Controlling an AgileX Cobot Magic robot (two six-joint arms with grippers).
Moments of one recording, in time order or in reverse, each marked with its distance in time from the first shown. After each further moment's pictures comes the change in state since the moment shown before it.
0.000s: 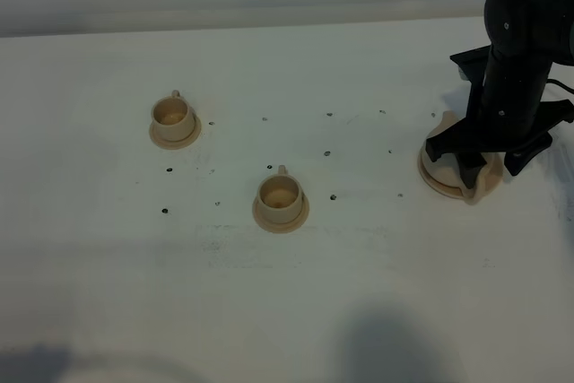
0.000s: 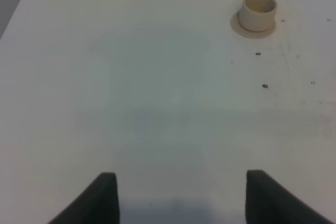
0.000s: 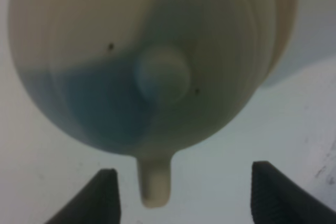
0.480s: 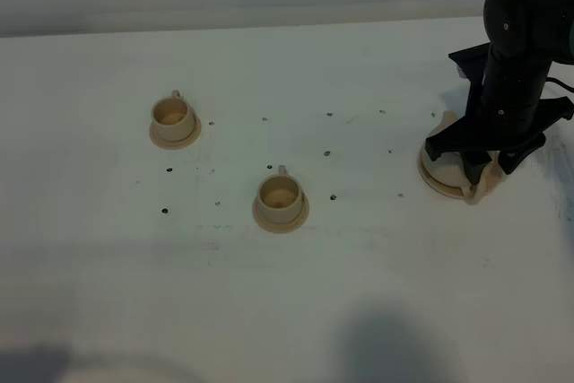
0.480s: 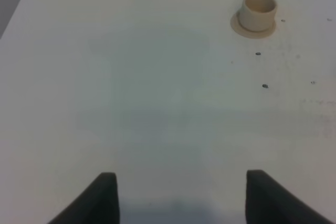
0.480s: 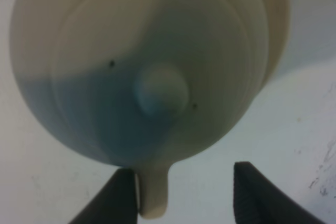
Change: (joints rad) left arm 0.000 0.000 0.000 0.000 0.000 0.001; right arm 0.000 0.000 0.000 -0.009 -0.018 -0.008
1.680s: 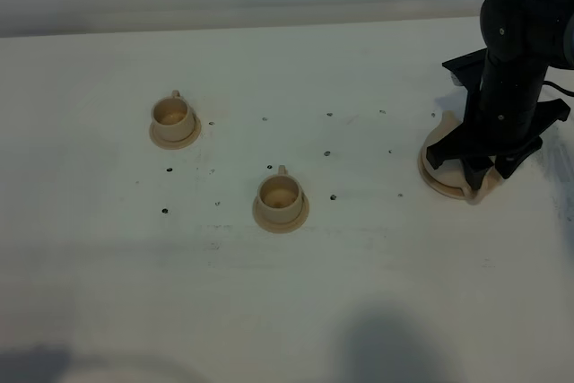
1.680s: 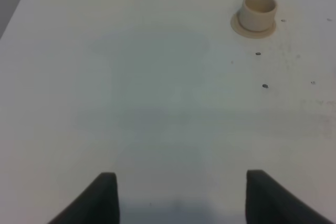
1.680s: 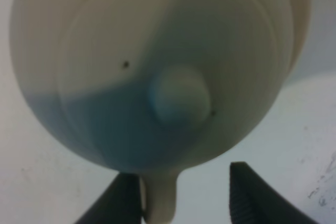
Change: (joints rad) left arm 0.000 0.000 0.000 0.000 0.000 0.000; right arm 0.000 0.020 0.000 0.002 0.003 -0.075
